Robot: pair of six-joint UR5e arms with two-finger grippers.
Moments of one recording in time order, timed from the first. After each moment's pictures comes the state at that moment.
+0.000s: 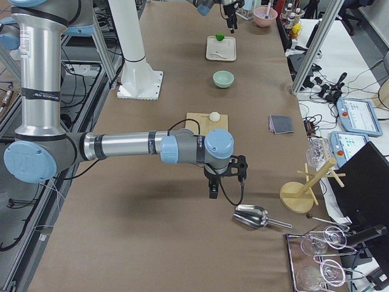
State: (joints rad) left arm -0.95 -1.85 -1.64 -2.30 -2.09 -0.73; right arm 1.55 -1.64 1.75 -1.62 2.43 0.05
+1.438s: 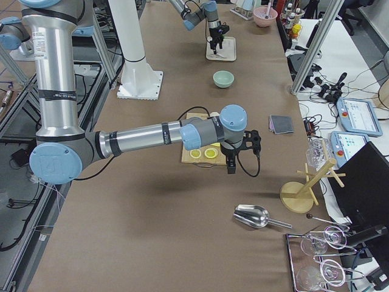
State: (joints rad) left arm -0.72 -1.73 -1.63 -2.35 -1.92 -0.68; right arm 1.42 -1.55 1.75 -1.44 2.42 0.26
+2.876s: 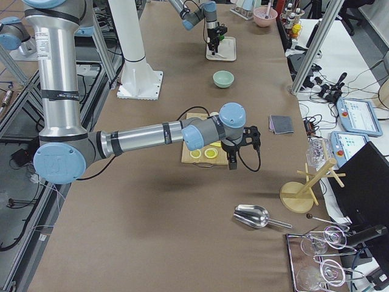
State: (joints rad) left arm -0.71 -1.75 -1.63 -2.31 -1.98 -0.69; right arm 1.38 -1.54 1.74 -1.36 2.41 0.31
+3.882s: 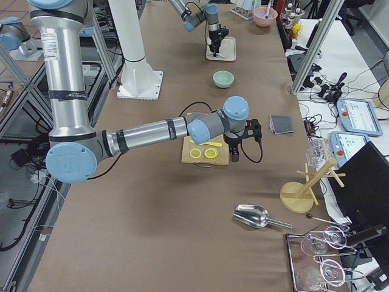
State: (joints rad) left arm -0.71 -1.78 -1.59 -2.30 -1.97 -0.68; right arm 1.32 -1.50 1.74 -1.36 2.41 0.35
